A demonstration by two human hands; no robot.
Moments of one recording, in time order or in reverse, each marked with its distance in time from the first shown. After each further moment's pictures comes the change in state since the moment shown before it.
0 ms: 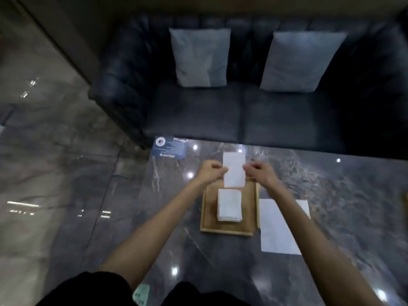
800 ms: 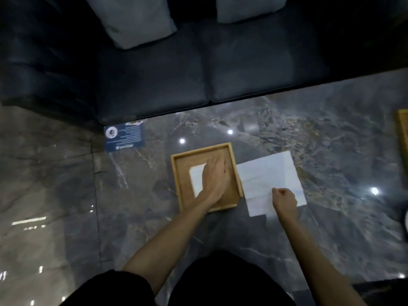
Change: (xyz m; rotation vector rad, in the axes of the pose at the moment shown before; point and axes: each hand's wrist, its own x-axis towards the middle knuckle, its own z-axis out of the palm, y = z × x) left_hand 0.050 -0.072 0.161 0.599 0.131 0.247; right_hand -0.044 0.246 -0.006 0.081 0.467 0.737
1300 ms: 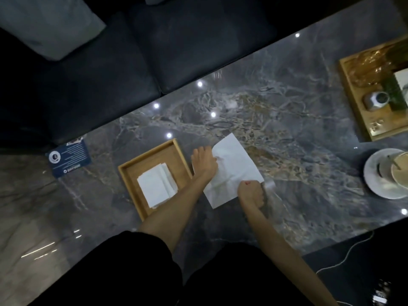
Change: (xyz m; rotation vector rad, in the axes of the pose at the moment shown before) left_hand 0.042 0.077 0.145 0.493 -0.342 0.015; right_hand 0.033 0.025 -0.027 0.016 0.020 0.384
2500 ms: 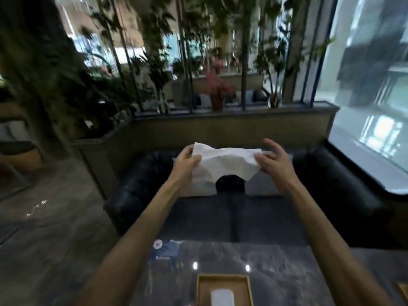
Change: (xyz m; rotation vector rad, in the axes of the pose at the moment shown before) left_hand -0.316 -0.178 -0.461 -1.419 0.772 0.462; right_hand -0.424 -0.216 -0.219 0.641 -0.647 -1.606
